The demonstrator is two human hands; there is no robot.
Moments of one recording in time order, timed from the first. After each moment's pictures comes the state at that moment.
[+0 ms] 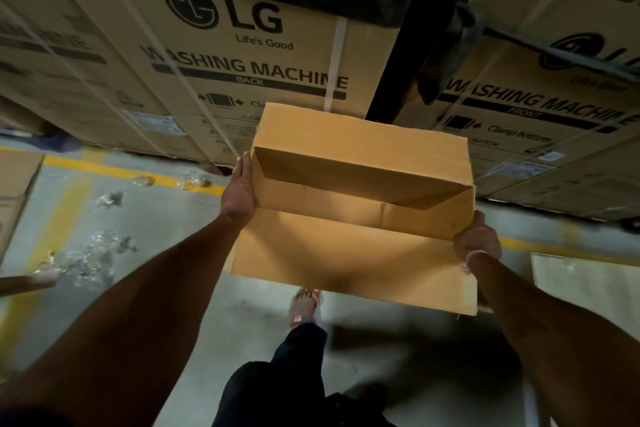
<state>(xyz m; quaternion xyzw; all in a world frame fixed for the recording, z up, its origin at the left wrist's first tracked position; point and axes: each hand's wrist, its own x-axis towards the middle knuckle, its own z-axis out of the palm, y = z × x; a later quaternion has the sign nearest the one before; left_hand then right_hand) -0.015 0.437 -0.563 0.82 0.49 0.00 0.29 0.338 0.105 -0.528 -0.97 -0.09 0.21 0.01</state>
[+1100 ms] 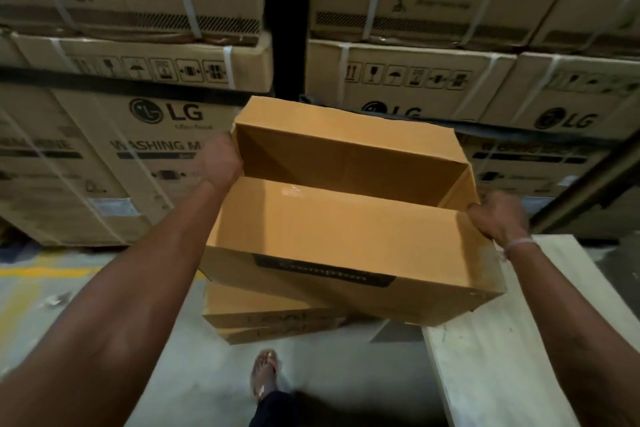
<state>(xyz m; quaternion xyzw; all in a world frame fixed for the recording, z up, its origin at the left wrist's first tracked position) 0.108 0.267 -0.277 0.82 0.52 0.19 0.12 0.373 -0.145 -0.254 -0.96 -0.15 0.07 0.21</state>
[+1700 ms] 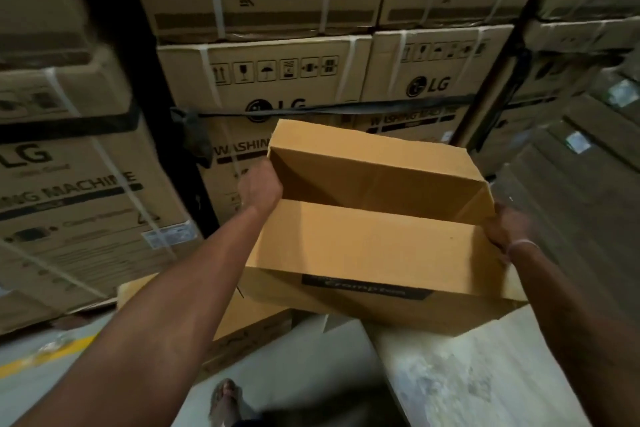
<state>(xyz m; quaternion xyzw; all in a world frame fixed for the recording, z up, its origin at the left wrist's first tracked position) 0.305 0.056 -0.295 0.91 0.36 0.10 0.19 0.444 -0.381 -0.295 -0.98 0.08 0.08 0.14</state>
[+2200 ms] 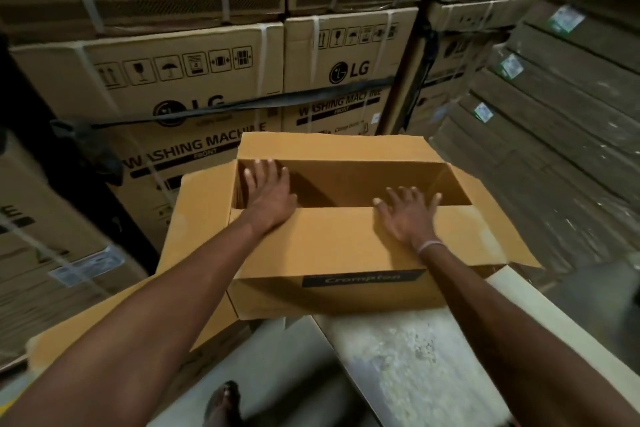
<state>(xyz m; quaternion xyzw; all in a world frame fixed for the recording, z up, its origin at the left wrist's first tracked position) 0.382 -0.058 -0.332 0.99 0.09 -0.04 0.12 0.403 -0.358 -0.313 -1.00 -0.06 0.07 0.01</state>
